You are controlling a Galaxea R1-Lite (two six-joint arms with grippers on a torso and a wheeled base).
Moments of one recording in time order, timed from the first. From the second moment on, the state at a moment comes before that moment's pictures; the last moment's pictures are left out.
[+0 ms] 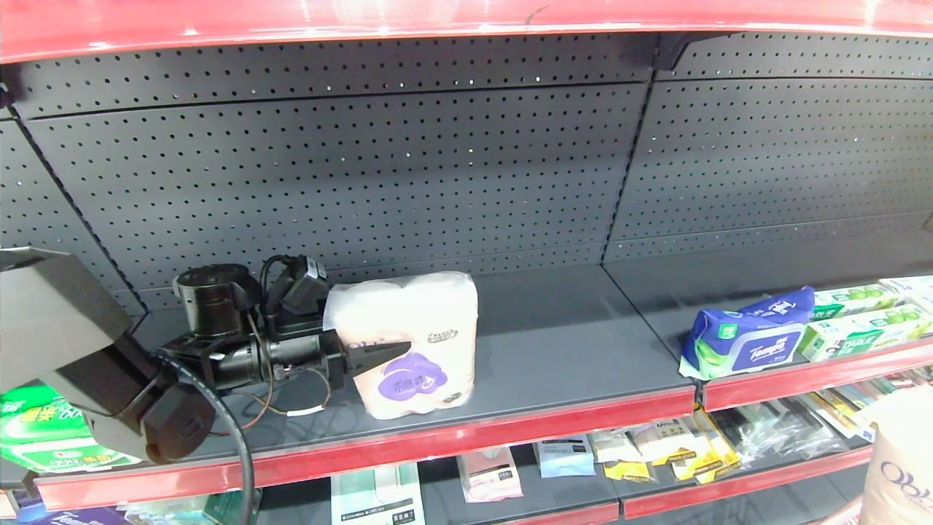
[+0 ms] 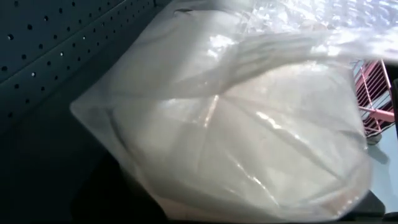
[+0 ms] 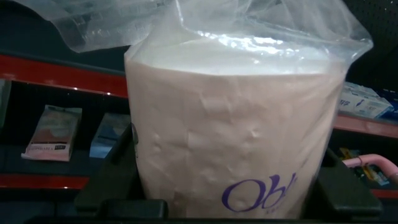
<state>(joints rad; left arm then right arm) -0.21 2.05 -0.59 -1.24 -0.92 0.14 0.39 0.00 -0.10 0.06 -0.40 -0.36</state>
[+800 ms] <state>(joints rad) -0.24 2.03 -0.53 -1.26 -0.92 0.10 0.39 0.00 -0.10 0.05 -0.40 -0.36</state>
